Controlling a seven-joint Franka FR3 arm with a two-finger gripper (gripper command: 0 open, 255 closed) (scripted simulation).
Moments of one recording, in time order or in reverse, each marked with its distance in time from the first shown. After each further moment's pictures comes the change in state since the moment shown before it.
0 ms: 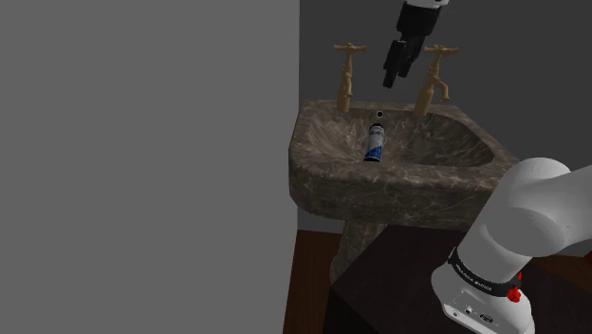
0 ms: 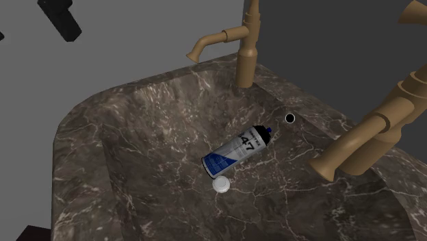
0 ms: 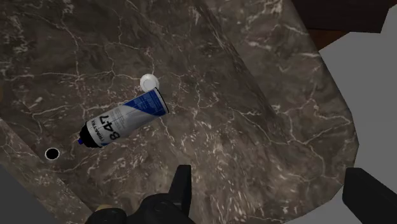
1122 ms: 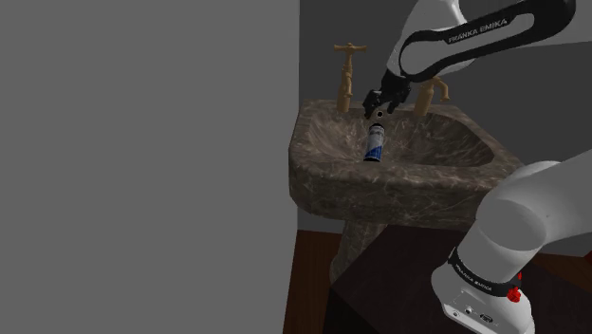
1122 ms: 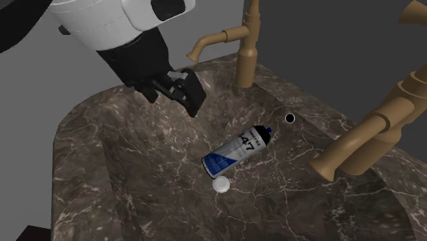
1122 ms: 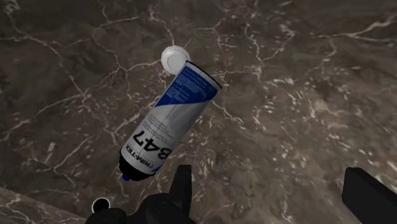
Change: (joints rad) arm -0.181 0.180 -0.091 -0.327 -0.069 0.704 0.258
